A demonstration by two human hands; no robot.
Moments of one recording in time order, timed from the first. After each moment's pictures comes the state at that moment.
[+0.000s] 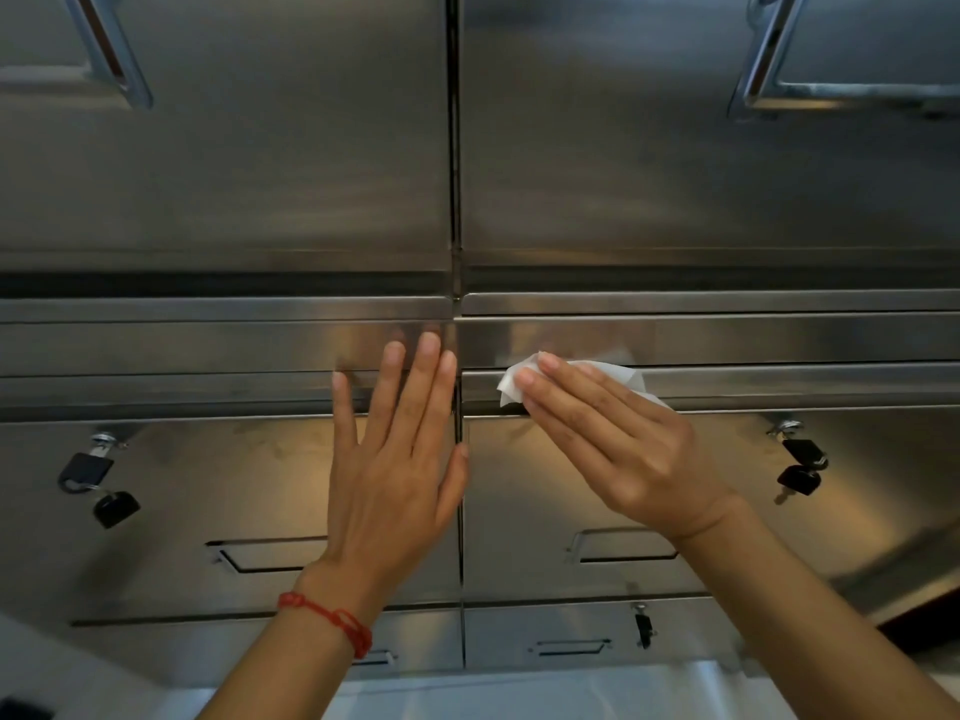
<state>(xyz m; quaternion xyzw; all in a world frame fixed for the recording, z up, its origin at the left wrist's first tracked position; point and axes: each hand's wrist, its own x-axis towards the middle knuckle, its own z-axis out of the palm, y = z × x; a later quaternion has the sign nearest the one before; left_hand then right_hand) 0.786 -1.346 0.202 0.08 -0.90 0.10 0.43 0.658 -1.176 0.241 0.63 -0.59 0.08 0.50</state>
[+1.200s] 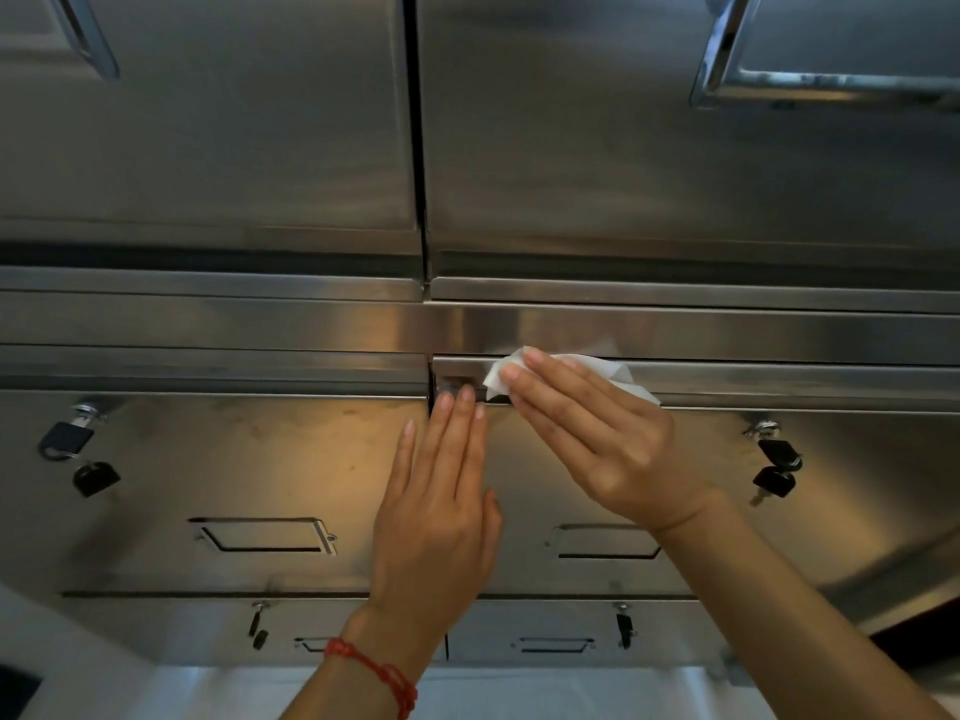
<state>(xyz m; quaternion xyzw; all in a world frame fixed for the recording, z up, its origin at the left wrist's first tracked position) 0.784 -1.279 0.180 0.13 -0.92 0.05 0.36 0.653 -1.166 0.240 0.66 -0.58 0.11 0.46</state>
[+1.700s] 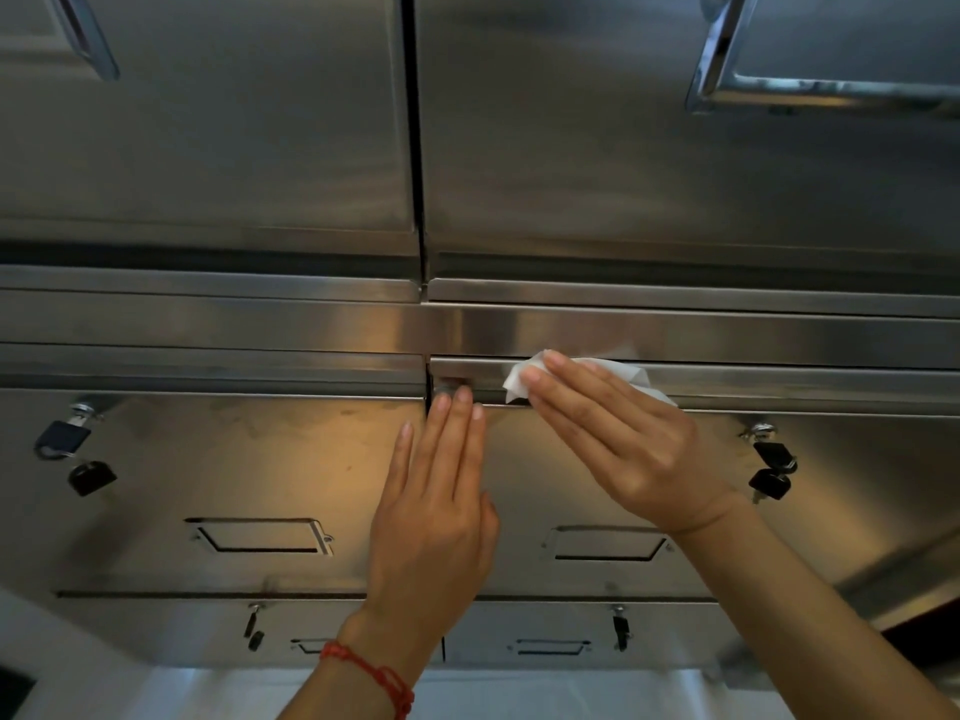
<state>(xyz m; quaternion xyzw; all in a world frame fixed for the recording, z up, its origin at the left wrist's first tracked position) 0.785 -1.278 0.181 0.14 -0.92 0.07 0.35 0.647 -1.150 0.244 0.66 -0.59 0.10 0.46</state>
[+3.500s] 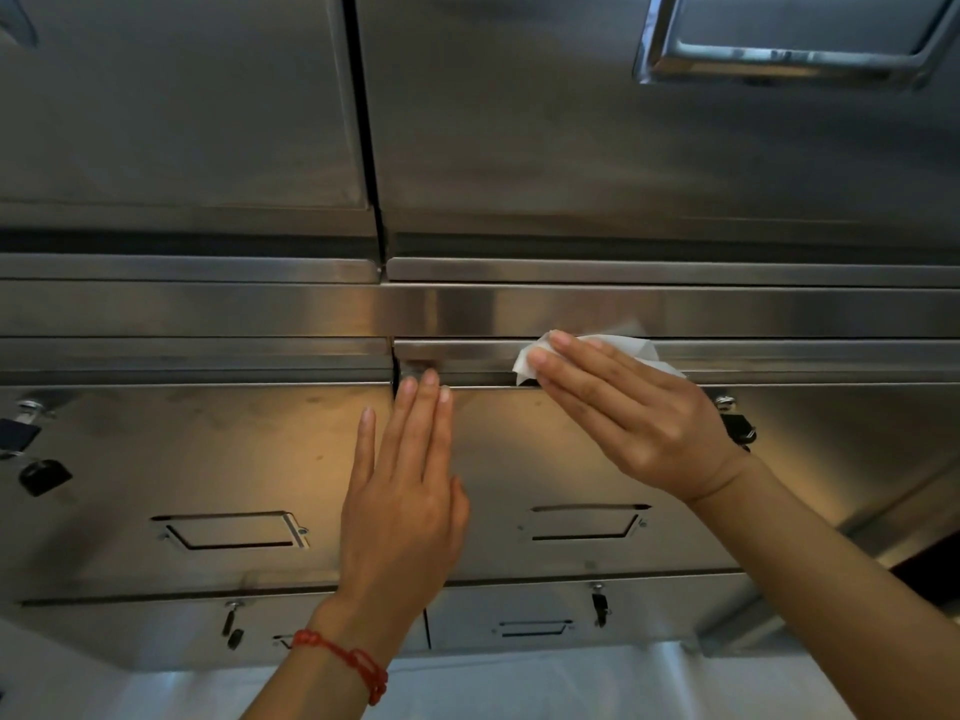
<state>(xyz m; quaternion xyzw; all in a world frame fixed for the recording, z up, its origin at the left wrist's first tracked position) 0.785 -1.276 0.184 0.14 -0.93 0.04 0.34 0.626 -1.125 0.246 0.66 -0.57 0.03 0.48</state>
